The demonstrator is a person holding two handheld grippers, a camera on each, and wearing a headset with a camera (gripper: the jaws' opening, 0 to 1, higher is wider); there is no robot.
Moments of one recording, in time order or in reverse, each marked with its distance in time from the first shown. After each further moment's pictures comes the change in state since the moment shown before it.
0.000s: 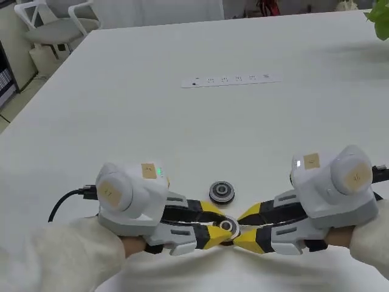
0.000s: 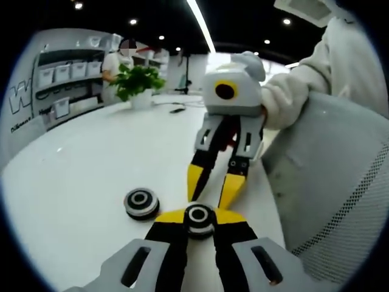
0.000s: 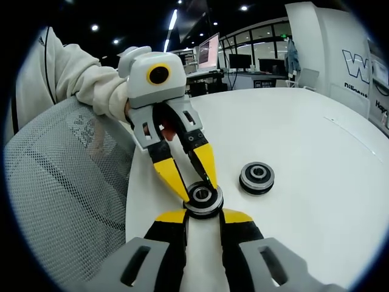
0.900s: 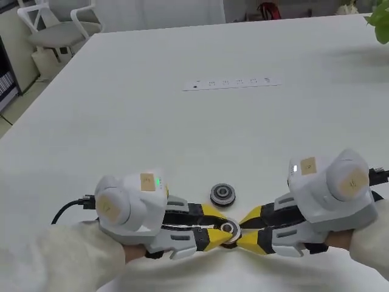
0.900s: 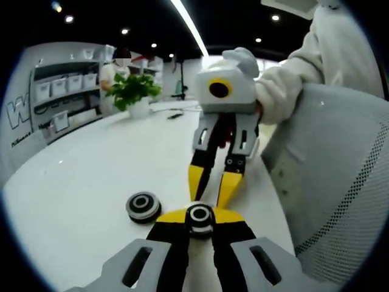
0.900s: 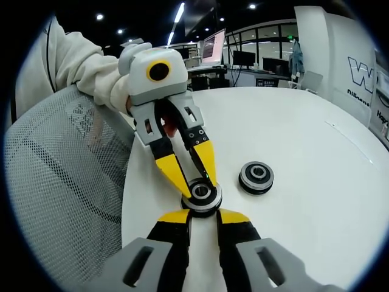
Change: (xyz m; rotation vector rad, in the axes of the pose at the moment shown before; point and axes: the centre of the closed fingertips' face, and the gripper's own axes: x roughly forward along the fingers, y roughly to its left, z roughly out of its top) left arm 0.000 0.000 0.000 0.035 -0.037 0.010; right arm 0.000 -0.001 -0.003 -0.060 0.041 -0.019
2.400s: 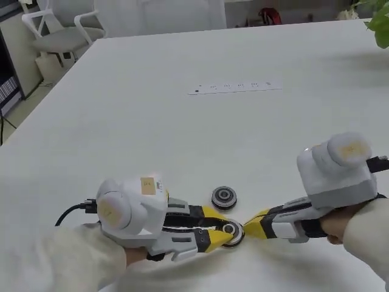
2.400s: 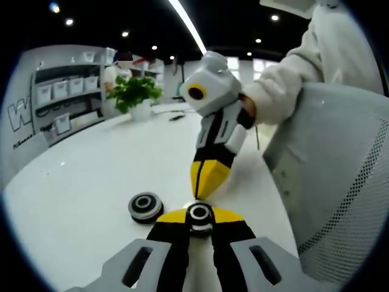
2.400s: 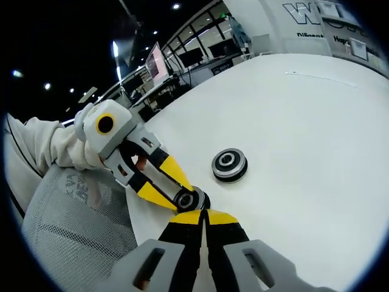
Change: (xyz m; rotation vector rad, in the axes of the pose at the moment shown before) left arm -0.001 0.003 -0.001 0.012 -0.015 0.015; right arm -0.009 -0.018 0.003 0.533 -0.064 -0.036
